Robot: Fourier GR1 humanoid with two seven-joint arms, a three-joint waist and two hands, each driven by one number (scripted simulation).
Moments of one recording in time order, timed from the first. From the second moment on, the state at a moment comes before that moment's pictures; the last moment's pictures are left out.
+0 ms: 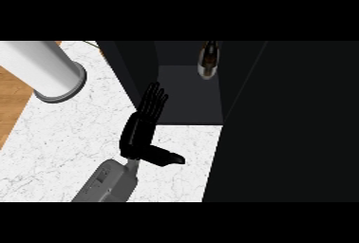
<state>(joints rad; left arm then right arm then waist) -0.33 0.09 -0.43 -1.21 0.61 0.10 -0.42 0.39 -0.69 0.60 -2.52 -0.01 -0.55 0.01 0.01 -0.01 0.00</state>
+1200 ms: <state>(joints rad) 0.01 0.40 -0.23 -1.50 0.71 -0.11 -0.46 0.33 -0.84 0.75 -2.51 -0.02 -0.26 -0.03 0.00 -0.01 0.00</state>
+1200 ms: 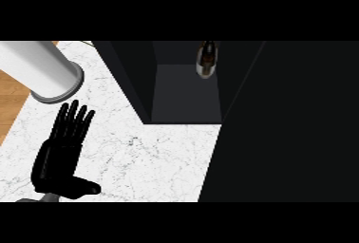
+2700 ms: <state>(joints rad) 0.01 0.59 -0.03 -1.44 0.86 -0.35 -0.38 -0.12 -0.55 0.67 -2.40 -0.08 -0.19 0.31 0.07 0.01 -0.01</state>
